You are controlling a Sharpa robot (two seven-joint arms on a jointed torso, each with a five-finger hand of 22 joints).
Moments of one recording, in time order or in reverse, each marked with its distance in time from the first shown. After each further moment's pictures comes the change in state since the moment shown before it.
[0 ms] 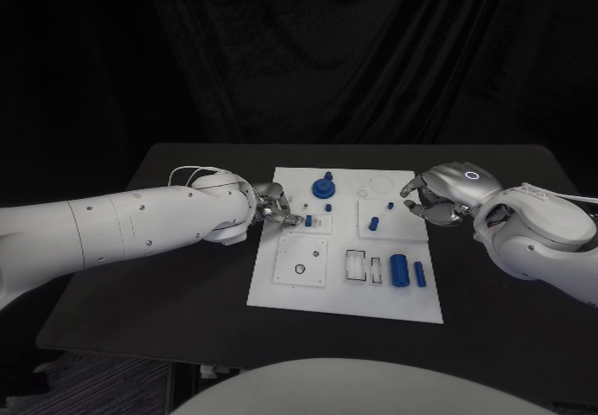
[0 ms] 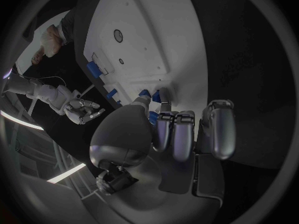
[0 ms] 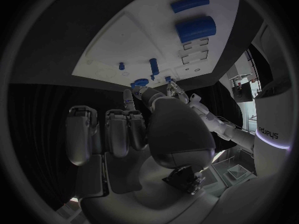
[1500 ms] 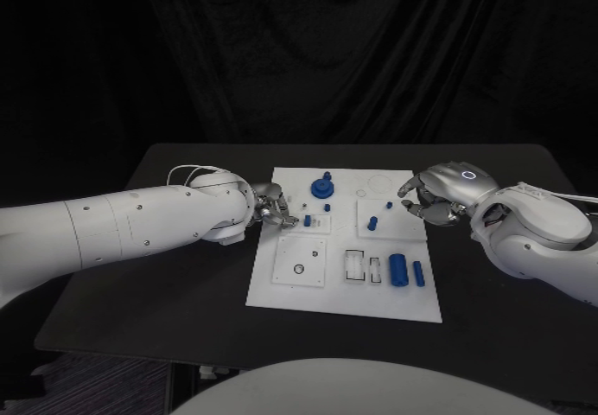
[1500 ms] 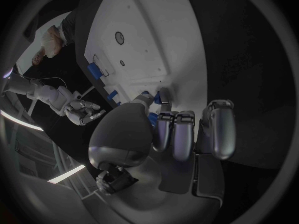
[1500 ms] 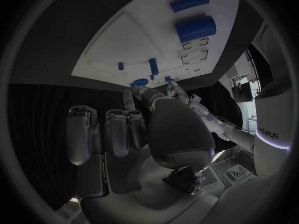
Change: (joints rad) left arm 0.003 0.000 0.002 0.002 -0.001 0.024 -0.002; left_hand 0.081 -0.046 0.124 -0.018 0.163 0.002 -0.002 -0.010 0.005 0.000 0.000 0.000 0.000 -0.002 0.002 0.000 0.000 0.000 0.000 0.000 0.000 0.000; right arm -0.001 0.004 0.000 -0.002 0.000 0.001 0.000; right_hand -0.004 0.004 0.000 0.000 0.000 0.000 0.000 0.000 0.000 0.000 0.000 0.000 0.000 0.000 0.000 0.000 0.000 0.000 0.000 0.000 0.000 0.000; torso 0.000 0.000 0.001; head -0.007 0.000
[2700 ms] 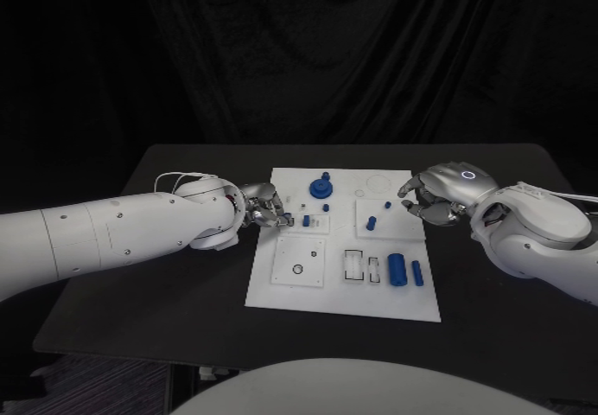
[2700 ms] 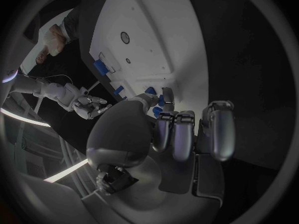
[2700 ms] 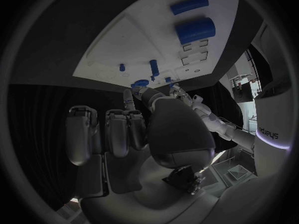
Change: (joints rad) left arm -0.005 -0.069 -0.006 0.068 0.000 -0.096 0.072; left_hand 0.029 -0.061 0.205 -0.023 0.076 0.032 -0.018 0.030 0.042 0.000 -0.007 0.000 0.000 0.004 -0.004 0.000 0.000 0.000 0.004 -0.004 0.024 0.000; right arm 0.000 -0.005 0.000 0.001 0.000 0.007 -0.001; right_hand 0.000 0.000 0.000 0.000 0.000 0.000 0.000 0.000 0.000 0.000 0.000 -0.004 0.000 0.000 0.000 0.000 0.000 0.000 0.000 0.000 0.000 0.000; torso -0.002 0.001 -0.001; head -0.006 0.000
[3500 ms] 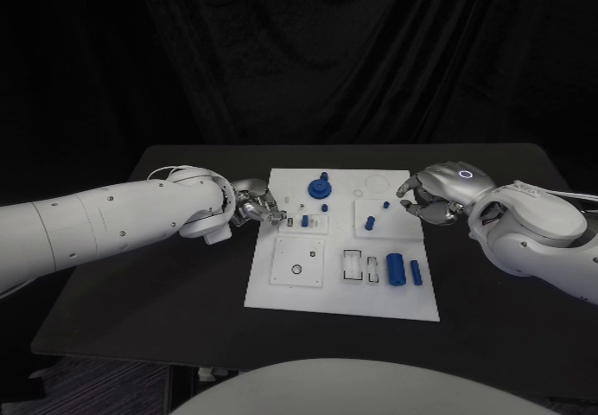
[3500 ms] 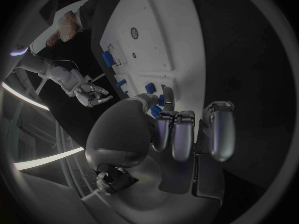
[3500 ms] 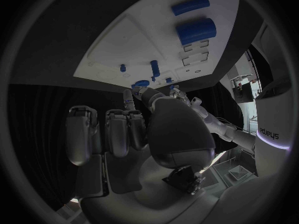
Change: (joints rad) left arm 0.023 0.010 -0.001 -0.093 0.179 0.125 0.074; left_hand -0.005 -0.005 0.042 0.022 -0.015 -0.005 0.006 -0.016 -0.014 0.000 0.000 -0.005 0.000 0.000 0.000 0.000 0.000 0.000 0.000 0.000 0.011 0.000; right arm 0.000 0.004 0.000 -0.007 0.001 0.006 -0.002; right_hand 0.000 0.000 0.000 0.000 0.000 0.000 0.000 0.000 -0.001 0.000 0.000 0.000 0.000 0.000 0.000 0.000 0.000 0.000 0.000 0.000 0.000 0.000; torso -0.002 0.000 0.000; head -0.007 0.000
